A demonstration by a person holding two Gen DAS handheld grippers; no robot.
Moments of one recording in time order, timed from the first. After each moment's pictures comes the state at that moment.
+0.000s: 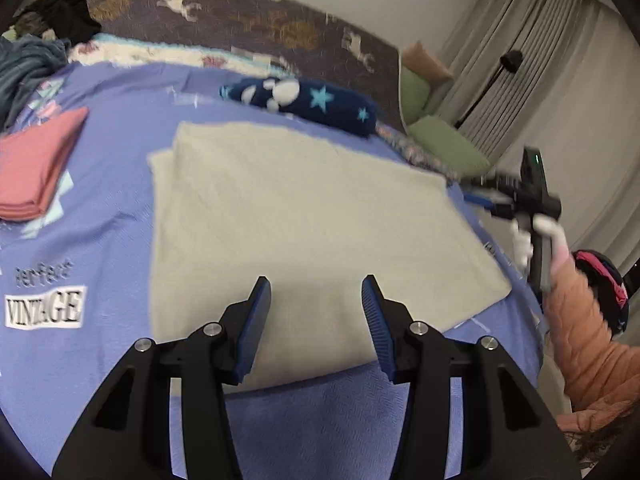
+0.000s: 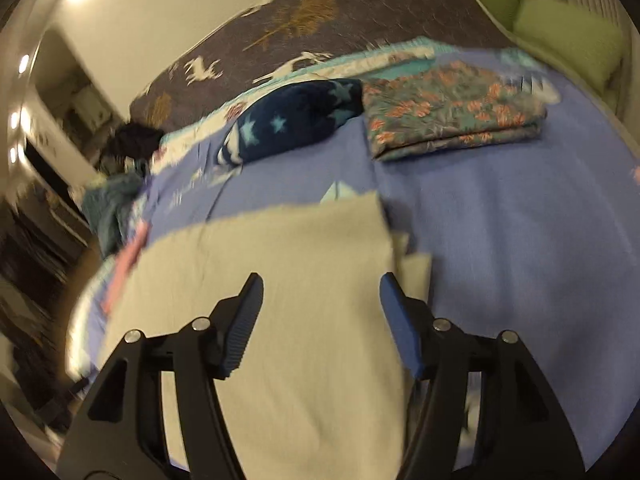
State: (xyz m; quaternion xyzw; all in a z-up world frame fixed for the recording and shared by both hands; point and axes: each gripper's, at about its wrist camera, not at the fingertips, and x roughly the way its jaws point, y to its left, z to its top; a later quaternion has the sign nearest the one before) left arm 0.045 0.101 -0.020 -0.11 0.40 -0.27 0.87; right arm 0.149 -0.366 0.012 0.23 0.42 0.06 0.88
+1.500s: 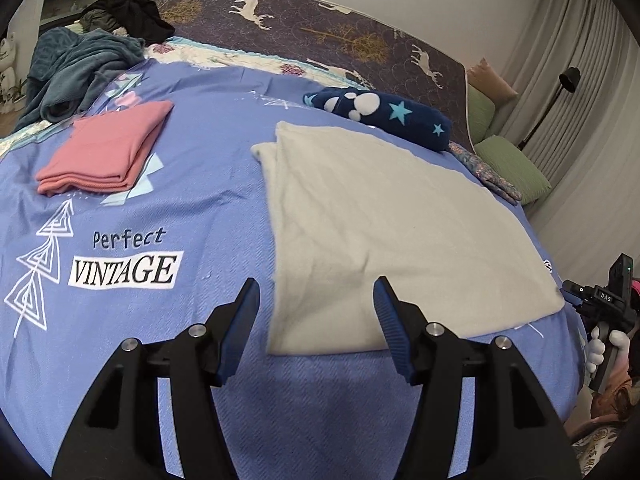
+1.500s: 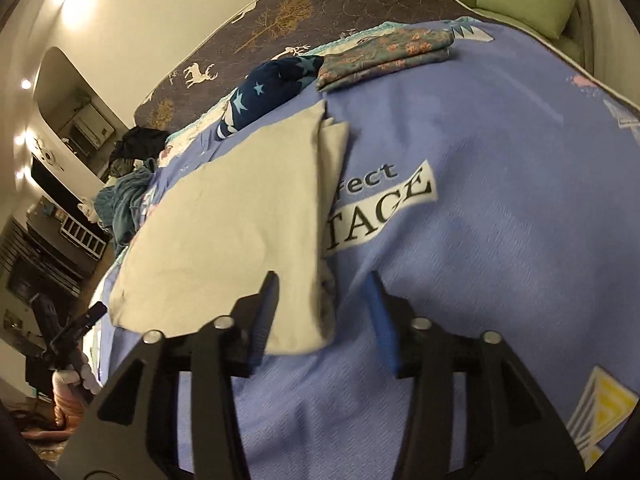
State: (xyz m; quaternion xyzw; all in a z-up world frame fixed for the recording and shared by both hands) left arm 0.021 0.147 -0.021 -0.12 0.39 -0.14 0.90; right arm -0.019 -0.390 -0.021 0.24 0.40 0.06 0.88
